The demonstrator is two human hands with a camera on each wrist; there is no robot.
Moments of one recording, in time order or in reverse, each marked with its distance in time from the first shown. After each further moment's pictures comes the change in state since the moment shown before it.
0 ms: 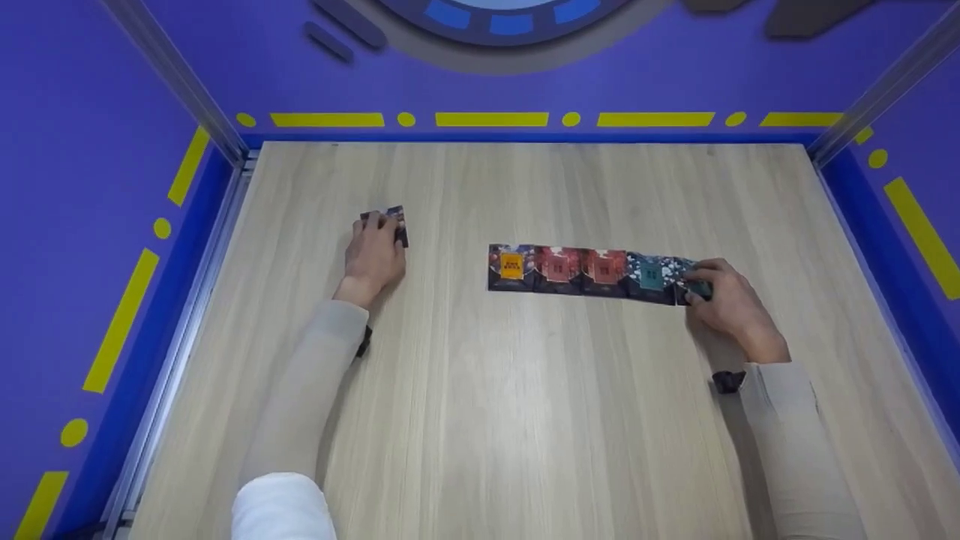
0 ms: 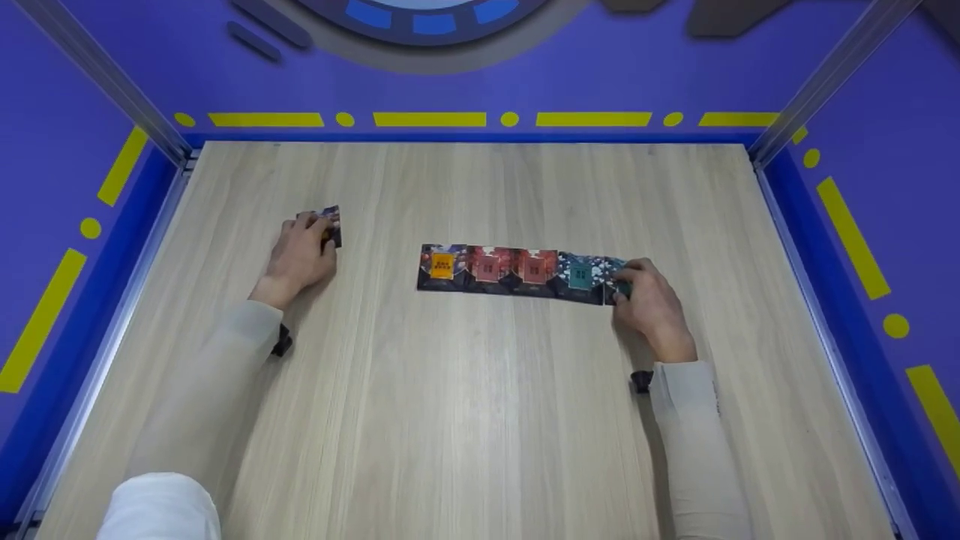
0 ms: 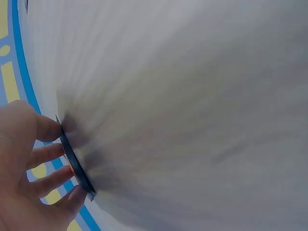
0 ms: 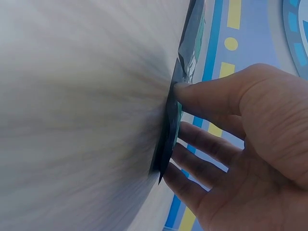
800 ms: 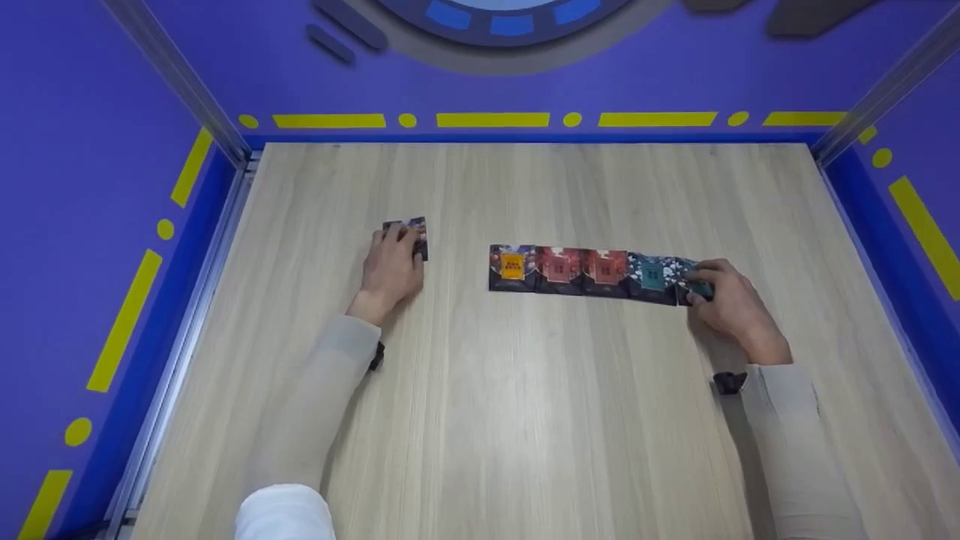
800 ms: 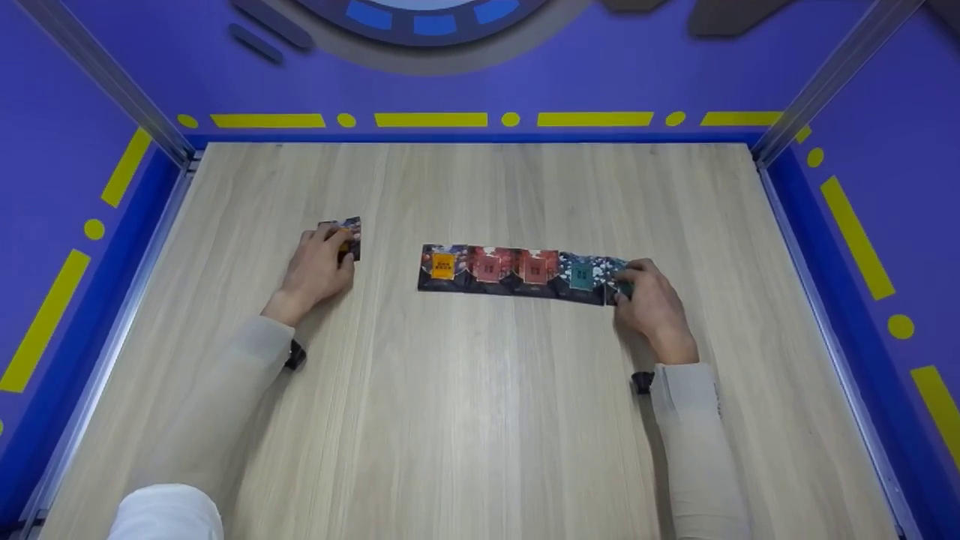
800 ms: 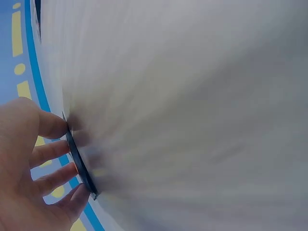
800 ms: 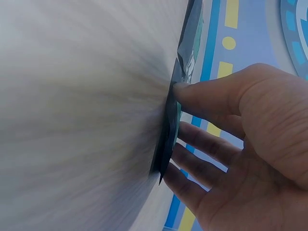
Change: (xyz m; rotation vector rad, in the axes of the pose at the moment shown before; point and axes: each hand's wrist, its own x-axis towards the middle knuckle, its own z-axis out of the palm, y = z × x) left_hand -0.019 0.023 0.014 -0.038 0.030 0.071; right_hand -0.001 0.001 0.001 0.000 0.010 -0.013
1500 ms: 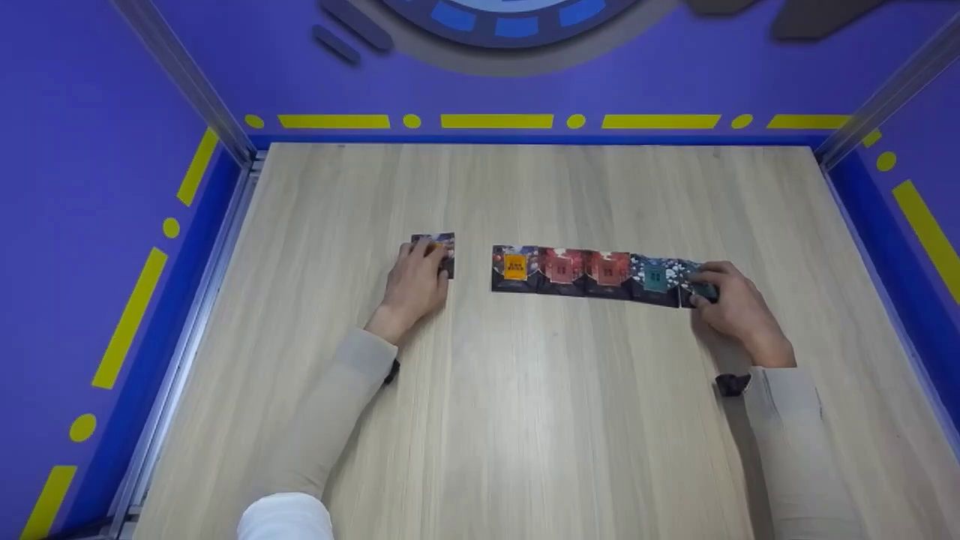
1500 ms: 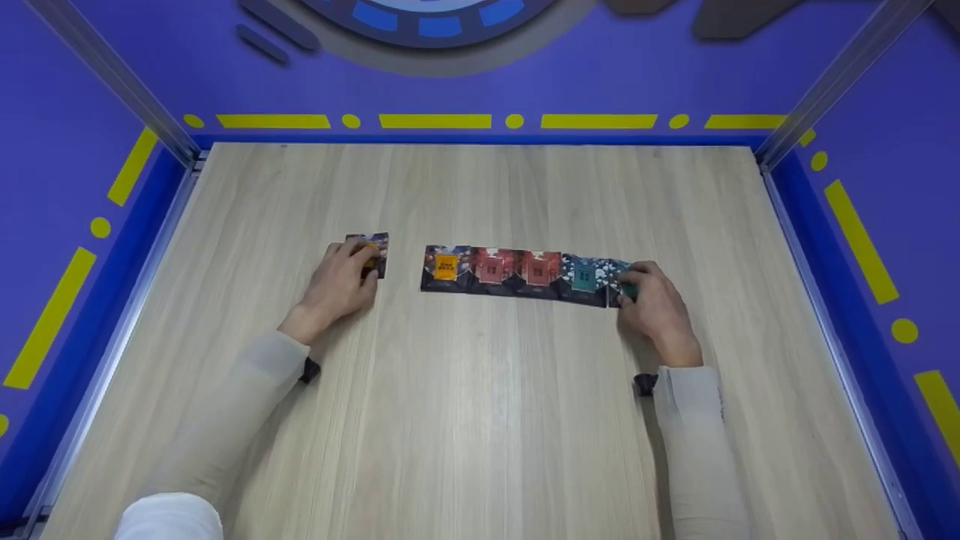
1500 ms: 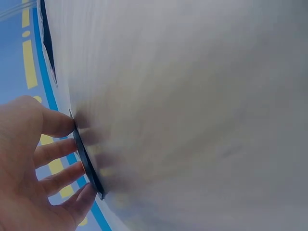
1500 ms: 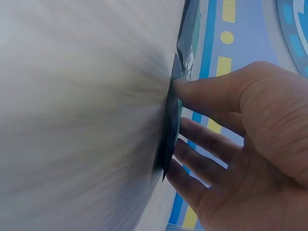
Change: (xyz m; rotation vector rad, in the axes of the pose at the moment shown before) left_hand -0.022 0.033 0.011 0.014 -0.016 0.087; right_hand 0.000 0.006 -0.001 0.037 0.024 -0.051
